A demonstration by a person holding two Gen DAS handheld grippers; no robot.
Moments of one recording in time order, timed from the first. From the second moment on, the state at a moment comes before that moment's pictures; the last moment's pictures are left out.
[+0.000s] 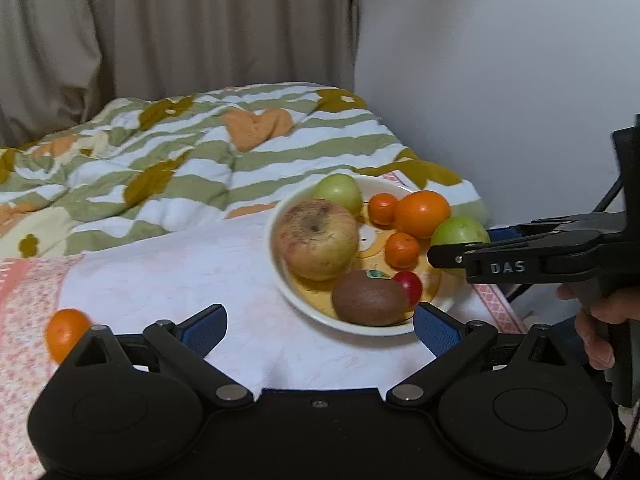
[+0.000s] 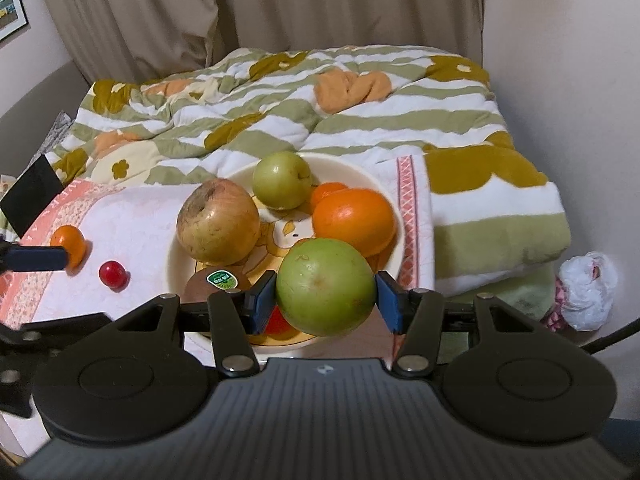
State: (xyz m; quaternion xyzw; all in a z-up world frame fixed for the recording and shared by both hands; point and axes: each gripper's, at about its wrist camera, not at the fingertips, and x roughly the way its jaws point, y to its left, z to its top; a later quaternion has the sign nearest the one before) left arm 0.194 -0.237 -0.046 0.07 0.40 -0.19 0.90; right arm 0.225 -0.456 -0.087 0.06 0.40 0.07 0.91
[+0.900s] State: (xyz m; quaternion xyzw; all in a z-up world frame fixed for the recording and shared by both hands) left arm 0.136 -0.209 -0.013 0.07 0.37 -0.09 0.92; right arm 0.175 -0.437 -0.051 0.03 0.35 0.08 0.93
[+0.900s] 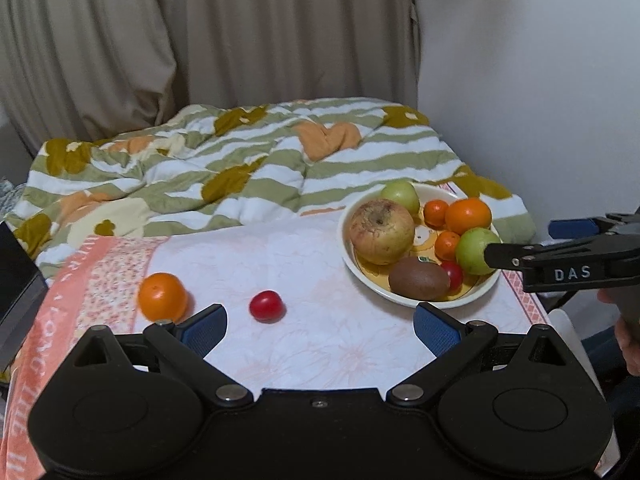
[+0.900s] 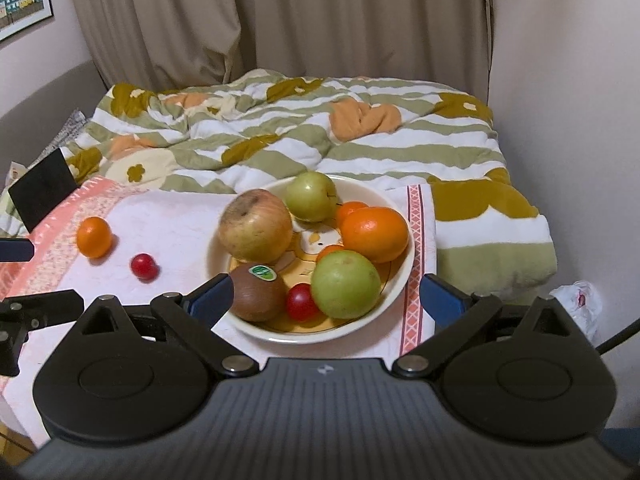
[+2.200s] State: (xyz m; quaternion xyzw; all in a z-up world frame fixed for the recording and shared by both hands) left arm 0.158 0.017 0.014 0.05 0.34 -0.13 0.93; right arm 0.126 -0.256 0.001 0.05 0.37 0.02 0.93
